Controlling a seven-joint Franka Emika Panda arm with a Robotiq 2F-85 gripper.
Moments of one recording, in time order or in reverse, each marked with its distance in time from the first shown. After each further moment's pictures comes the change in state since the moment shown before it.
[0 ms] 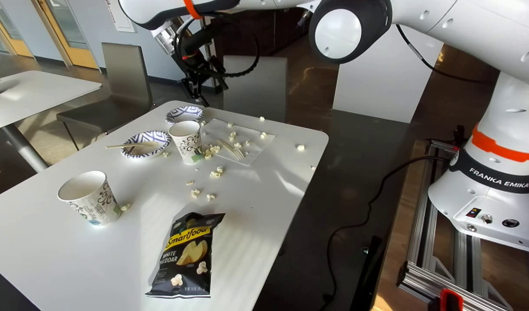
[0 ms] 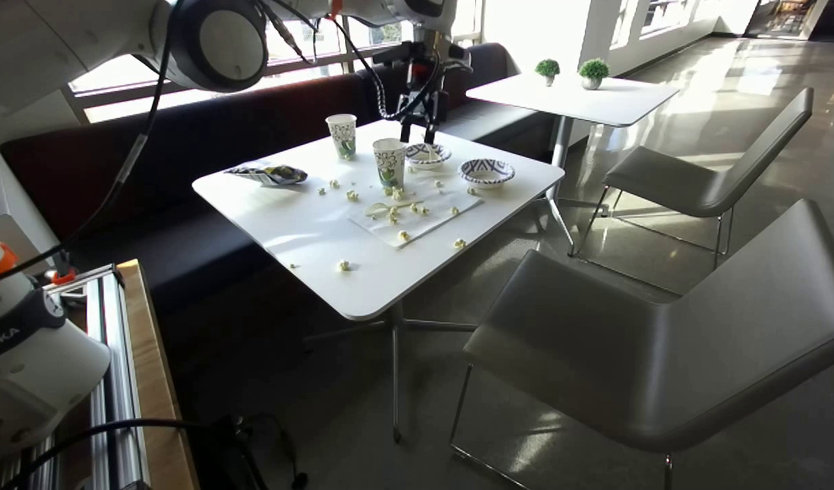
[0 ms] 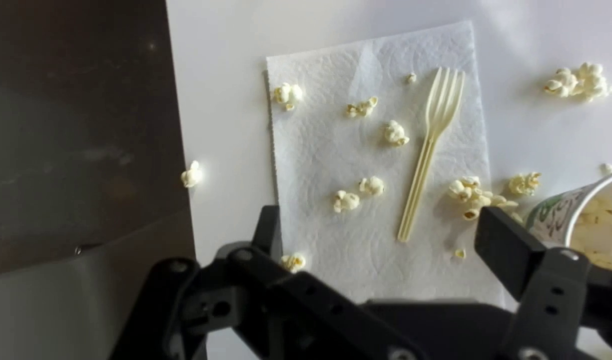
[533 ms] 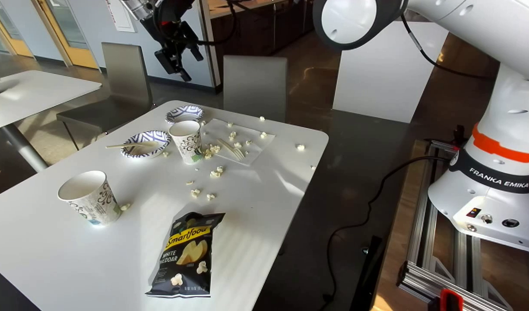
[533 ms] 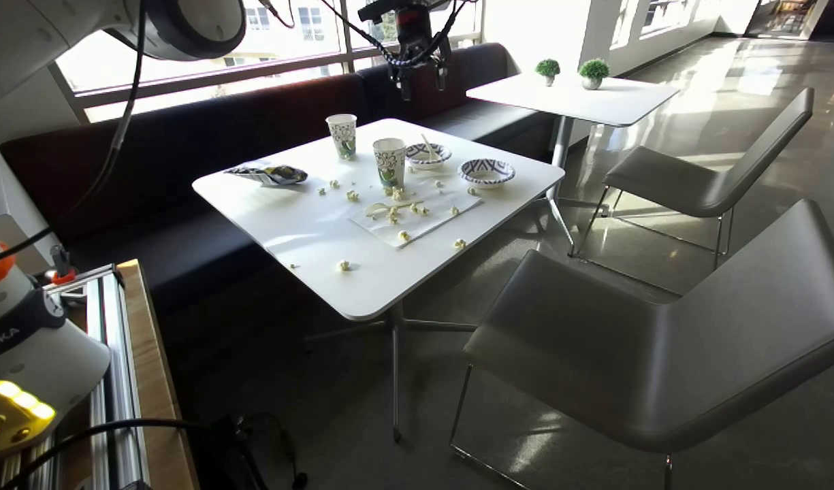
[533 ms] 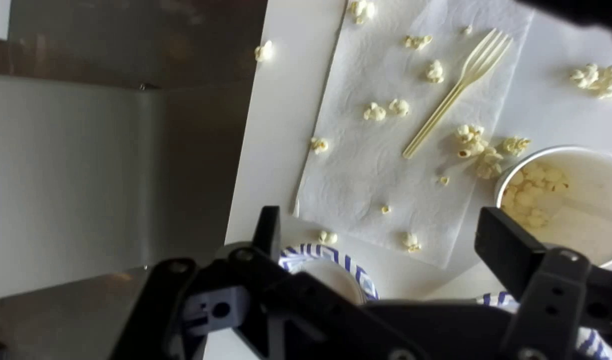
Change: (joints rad) arm 0.108 -0.098 -0.041 0.006 -0.160 0.100 -0.296
